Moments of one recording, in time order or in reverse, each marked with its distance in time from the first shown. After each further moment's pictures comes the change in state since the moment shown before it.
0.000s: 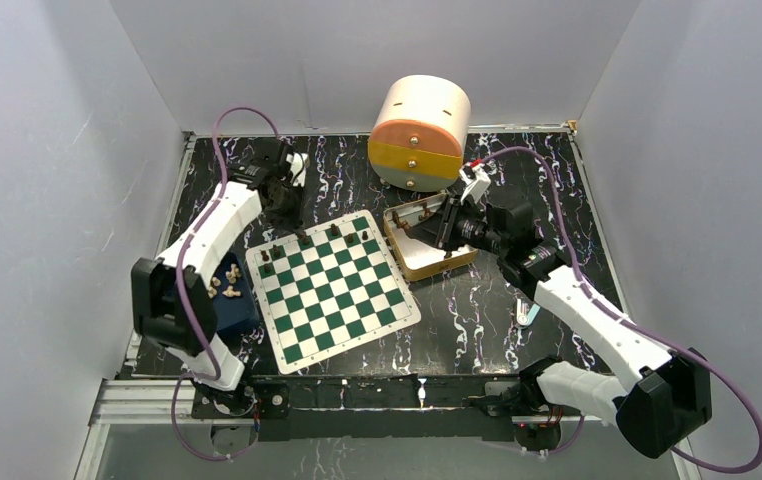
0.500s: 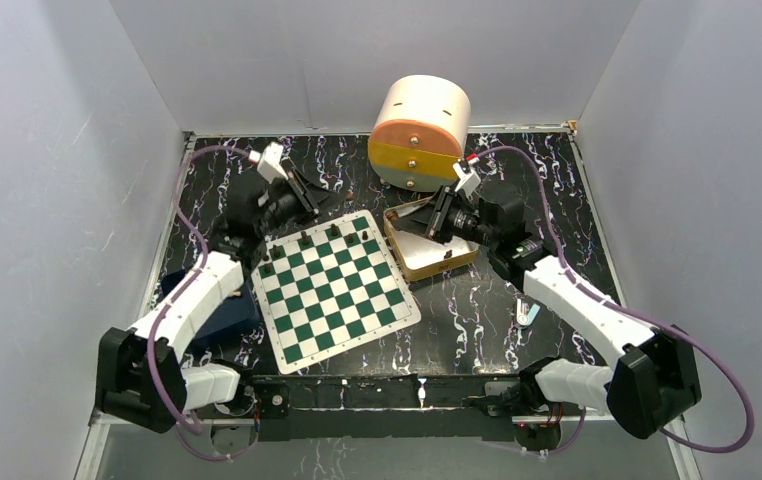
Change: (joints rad) left arm -0.014 -0.369 -0.655 1.220 0.386 -0.832; right arm 0.000 0.100 0.000 0.177 -0.077 0.264
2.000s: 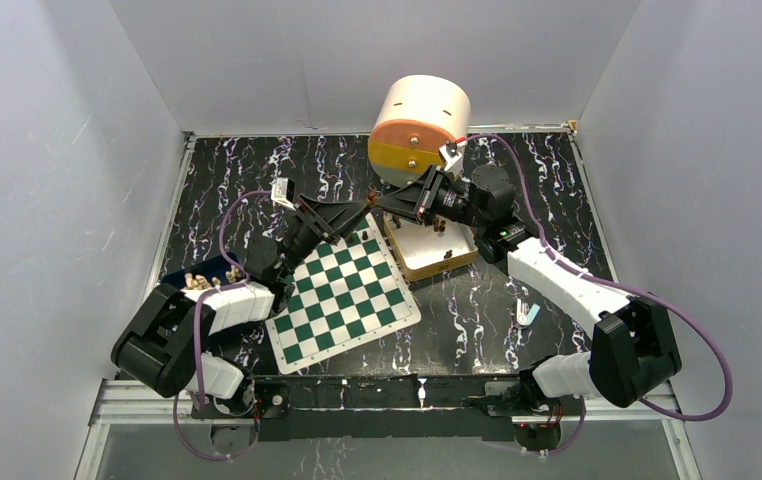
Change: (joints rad) left arm -0.203 0.195 -0.276 1.027 -0.138 -0.499; right arm 0.000 0.146 0.083 0.250 -0.116 0.258
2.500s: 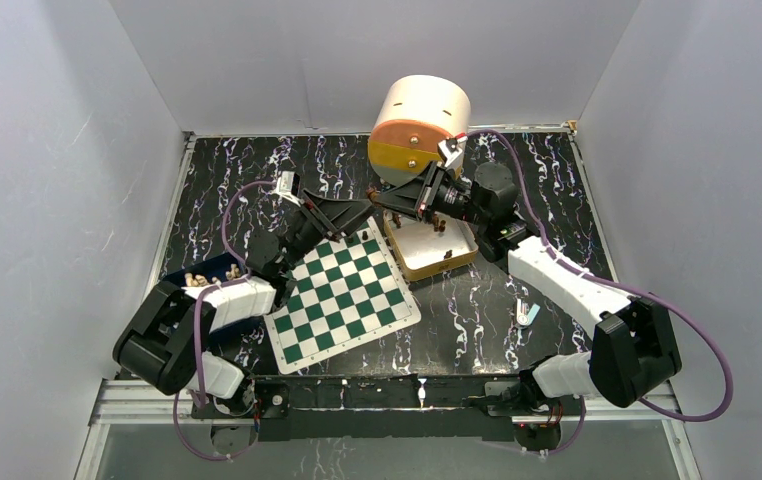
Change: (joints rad) left arm 0.000 0.018 0.048 -0.017 0.072 0.055; right arm 0.000 0.001 0.014 0.043 -0.047 0.036
